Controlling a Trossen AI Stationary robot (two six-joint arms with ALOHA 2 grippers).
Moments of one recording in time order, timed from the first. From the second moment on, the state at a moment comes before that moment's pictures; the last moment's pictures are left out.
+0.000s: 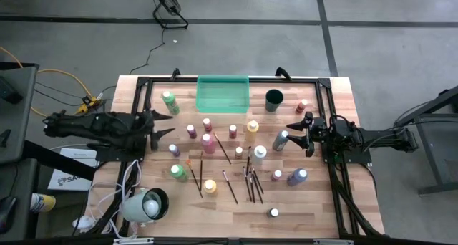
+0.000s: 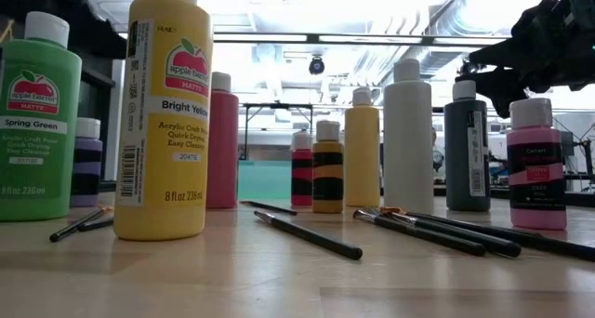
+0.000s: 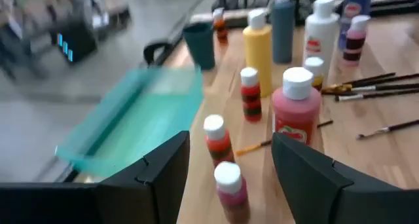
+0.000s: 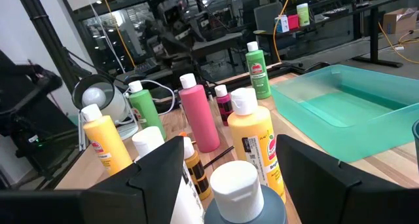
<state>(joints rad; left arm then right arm) -0.12 0.29 0.48 -0.53 -0.45 0.00 0.00 0.06 0.01 0.06 0.13 0.29</state>
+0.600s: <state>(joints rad) -0.12 0.91 0.90 -1.12 -0.05 -0.61 0.00 0.06 0.01 0.06 0.13 0.29</state>
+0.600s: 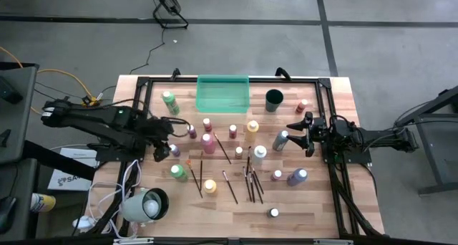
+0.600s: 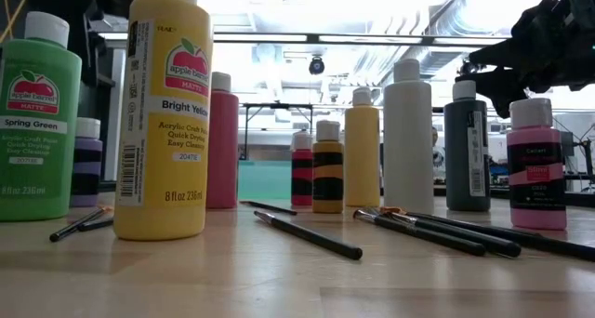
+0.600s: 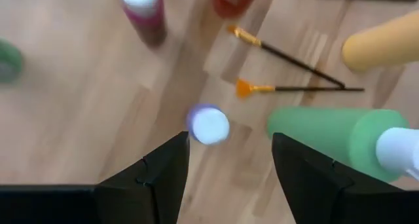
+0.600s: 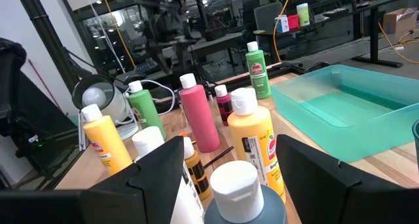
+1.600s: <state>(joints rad) -0.12 1.21 0.90 -1.12 -0.09 -0.63 0.00 0.06 0.01 0.06 0.13 0.29</state>
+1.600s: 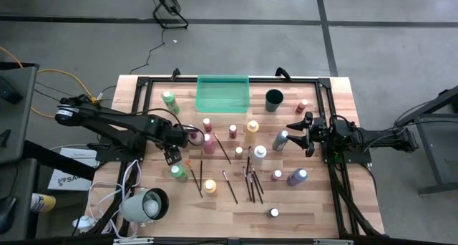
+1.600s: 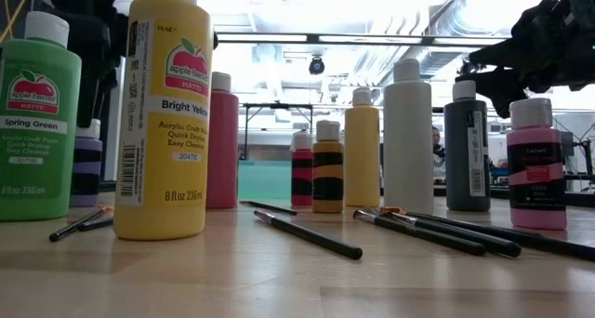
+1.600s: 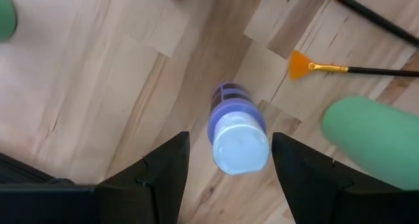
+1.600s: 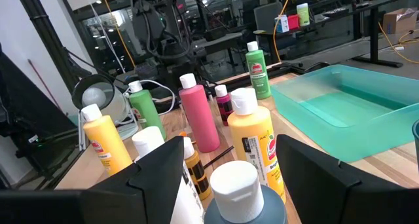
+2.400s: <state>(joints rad) -0.11 1.25 1.00 -1.16 -0.07 -0.52 0.00 0.06 0.01 0.06 0.13 0.29</state>
